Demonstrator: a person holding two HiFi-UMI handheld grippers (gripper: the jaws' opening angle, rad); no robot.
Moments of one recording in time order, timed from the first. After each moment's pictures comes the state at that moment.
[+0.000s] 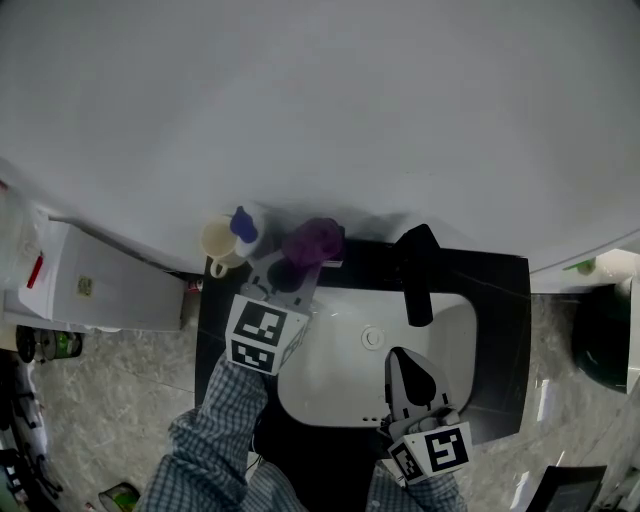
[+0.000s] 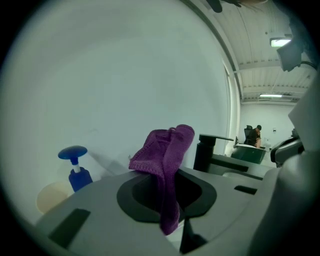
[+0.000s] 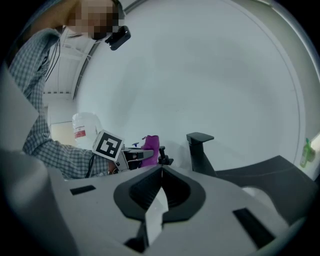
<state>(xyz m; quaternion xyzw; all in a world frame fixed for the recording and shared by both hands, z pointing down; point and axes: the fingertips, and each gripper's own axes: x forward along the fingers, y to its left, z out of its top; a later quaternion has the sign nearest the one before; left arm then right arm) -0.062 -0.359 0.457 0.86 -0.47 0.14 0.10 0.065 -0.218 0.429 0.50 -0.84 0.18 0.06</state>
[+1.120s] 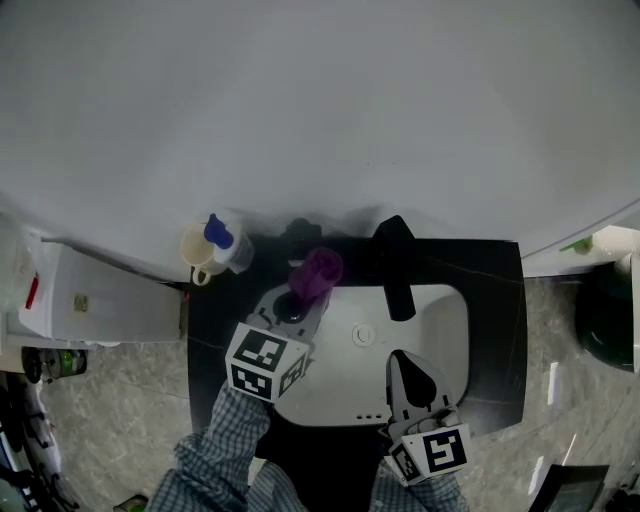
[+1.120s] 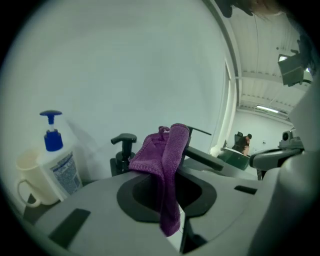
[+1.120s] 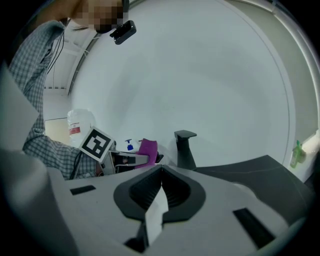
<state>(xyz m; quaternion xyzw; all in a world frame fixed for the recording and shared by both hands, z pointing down) -0.008 -0.314 0.484 0.88 -0.42 0.15 0.18 0.102 -0.207 0.444 0.53 -0.83 0.18 0.08</state>
